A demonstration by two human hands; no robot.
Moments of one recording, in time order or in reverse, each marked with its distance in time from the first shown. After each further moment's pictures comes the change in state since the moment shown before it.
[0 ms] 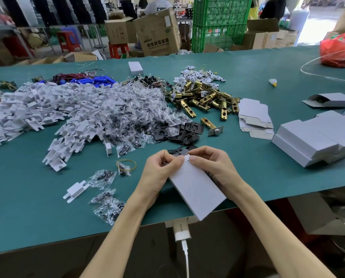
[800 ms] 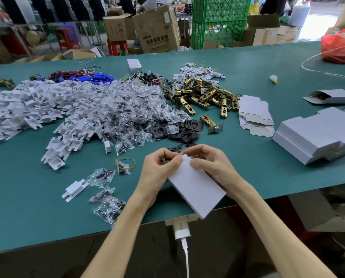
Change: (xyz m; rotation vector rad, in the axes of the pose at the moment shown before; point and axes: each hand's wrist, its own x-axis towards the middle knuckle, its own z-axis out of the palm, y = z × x) left_hand -0.001 -0.002 0.000 0.014 0.035 0.053; right_hand 0.002 0.004 -0.005 -0.110 -0.080 -0.017
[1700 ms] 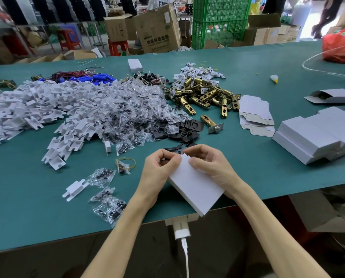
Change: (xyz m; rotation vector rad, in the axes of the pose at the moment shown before) left_hand -0.003 -0.001 0.002 0.026 0.049 -0.013; right_hand 0.000 0.001 0.002 -0.057 0.030 -0.026
